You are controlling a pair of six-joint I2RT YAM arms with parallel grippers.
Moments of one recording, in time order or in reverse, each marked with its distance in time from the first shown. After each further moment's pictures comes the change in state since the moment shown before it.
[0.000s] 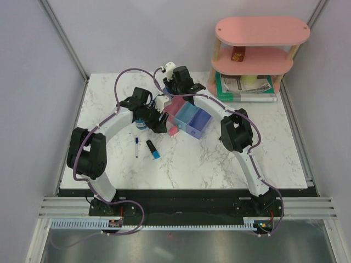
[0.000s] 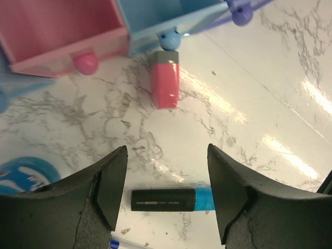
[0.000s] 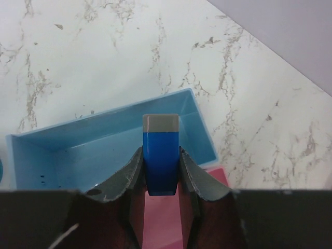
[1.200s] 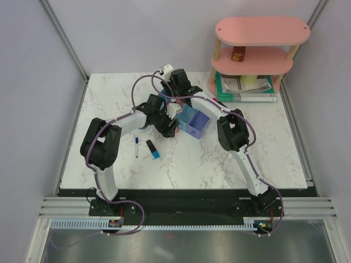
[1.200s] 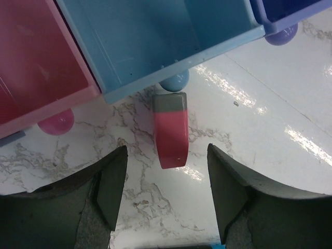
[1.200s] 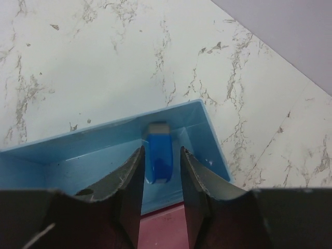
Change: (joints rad) left arm -0.116 0.166 -0.034 0.179 -0.089 0.008; right arm 0.014 0.085 0.048 0.059 -0.009 -0.019
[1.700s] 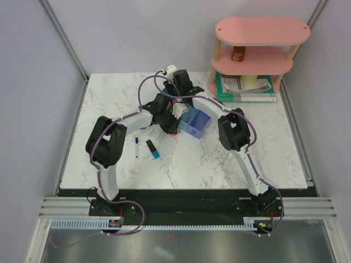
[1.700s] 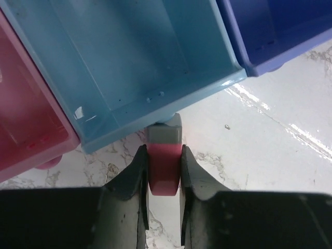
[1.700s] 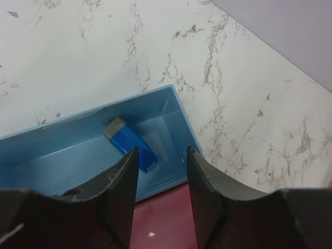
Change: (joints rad) left arm -0.056 0.060 0.074 -0.008 -0.047 -0.029; right arm -0.017 -0.003 -0.034 0.011 0.063 -0.005
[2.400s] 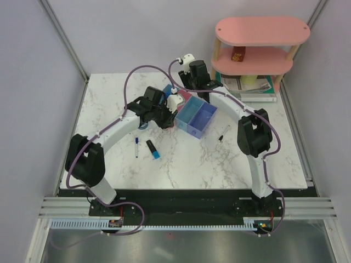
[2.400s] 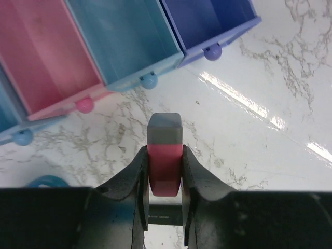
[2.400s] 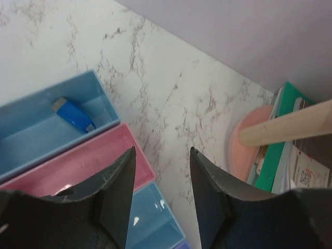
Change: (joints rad) left arm -0.018 -0.274 -0.034 -0.140 -0.035 -0.004; right arm -0.072 -0.317 -0.241 -0.019 0.114 -0.008
